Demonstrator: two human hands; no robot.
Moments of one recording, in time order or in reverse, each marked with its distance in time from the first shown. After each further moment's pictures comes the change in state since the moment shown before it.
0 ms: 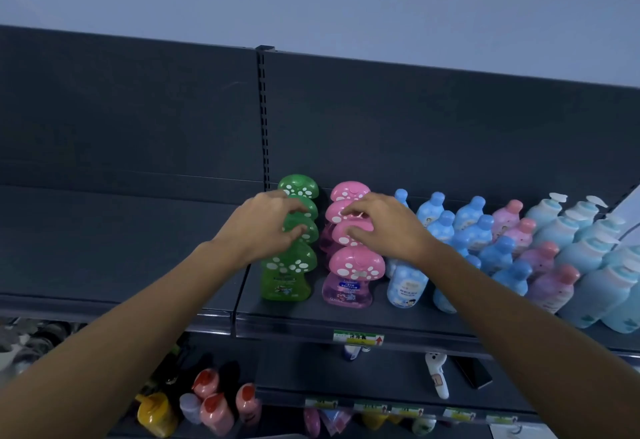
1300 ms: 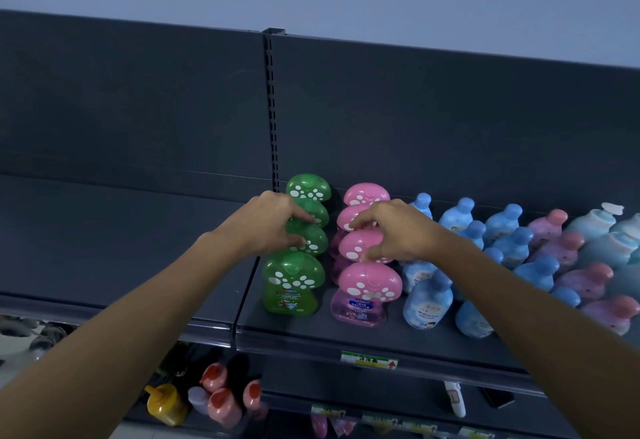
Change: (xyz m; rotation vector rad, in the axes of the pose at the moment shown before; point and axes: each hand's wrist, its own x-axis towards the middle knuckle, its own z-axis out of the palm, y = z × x) left_hand 0.041 -0.037 0.024 -0.023 -0.230 -0.075; right_hand 0.049 0.032 0.014 -0.044 -0.285 -0.065
